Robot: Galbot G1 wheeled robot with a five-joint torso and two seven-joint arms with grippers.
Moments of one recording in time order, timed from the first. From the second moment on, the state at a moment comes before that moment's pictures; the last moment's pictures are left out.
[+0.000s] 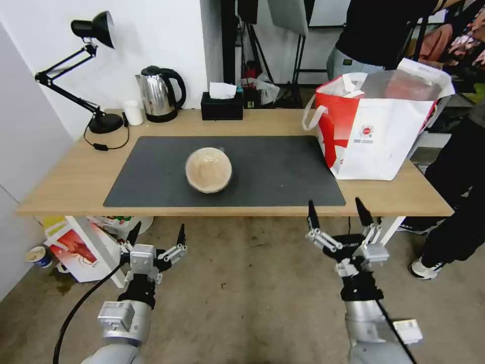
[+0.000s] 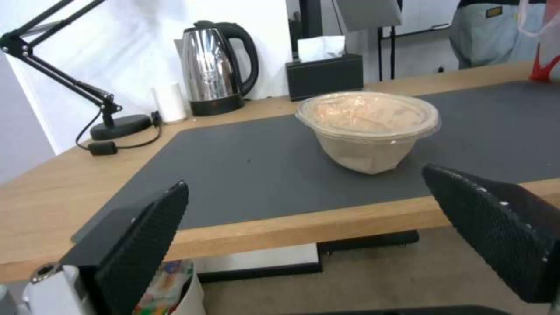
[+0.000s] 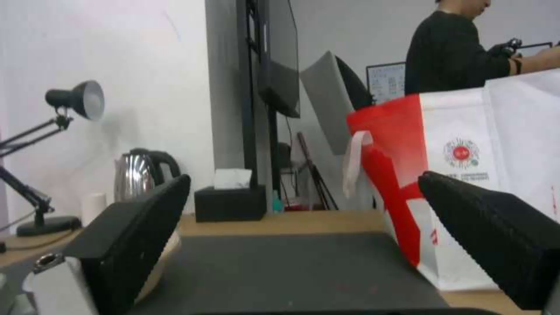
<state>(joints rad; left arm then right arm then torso) 1.80 -1.50 -0.55 -2.30 0.00 0.00 0.00 -1.77 1.28 0.33 2.26 0.04 0.41 0.23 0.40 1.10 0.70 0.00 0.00</state>
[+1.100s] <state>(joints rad) 1.80 -1.50 -0.55 -2.30 0.00 0.00 0.00 -1.78 1.27 0.33 2.16 0.04 0.45 0.29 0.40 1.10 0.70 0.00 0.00</state>
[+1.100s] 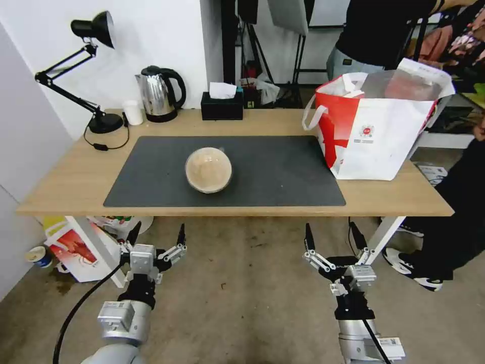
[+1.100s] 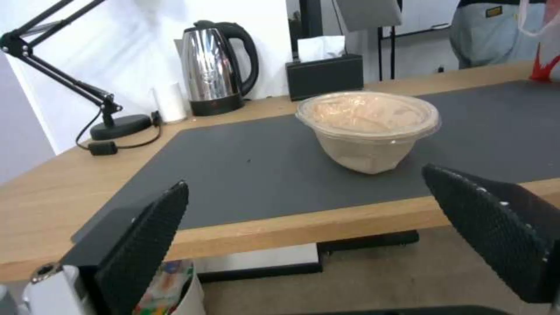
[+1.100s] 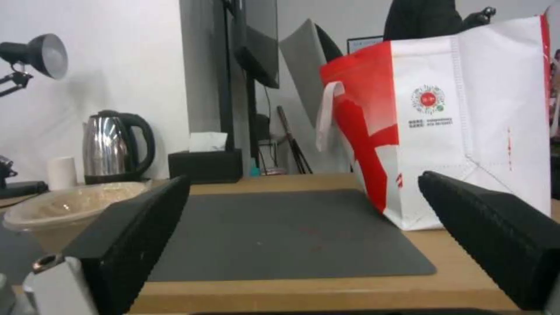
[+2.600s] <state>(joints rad) 1.80 -1.50 -0.55 -2.30 0.00 0.00 0.00 -1.77 1.25 0.34 2.14 0.02 0.45 0.28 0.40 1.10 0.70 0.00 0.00</state>
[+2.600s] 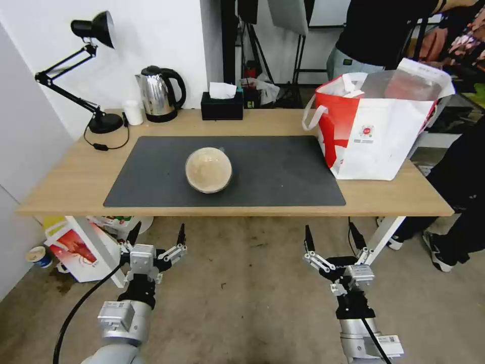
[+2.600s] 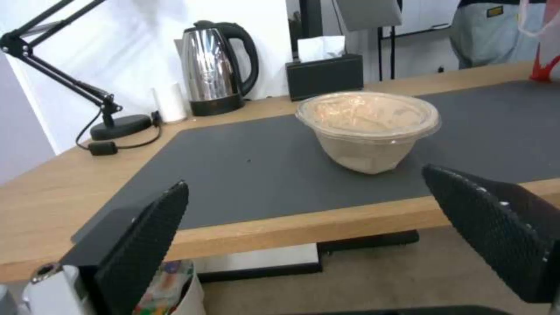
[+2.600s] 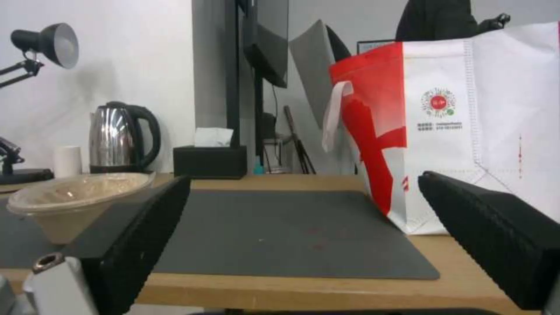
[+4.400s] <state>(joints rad) 1.83 -1.50 -0.39 -2.49 -0.29 -0.33 -0.22 -1.77 1.25 0.34 2.14 0.02 0.45 0.28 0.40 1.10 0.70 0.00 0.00</state>
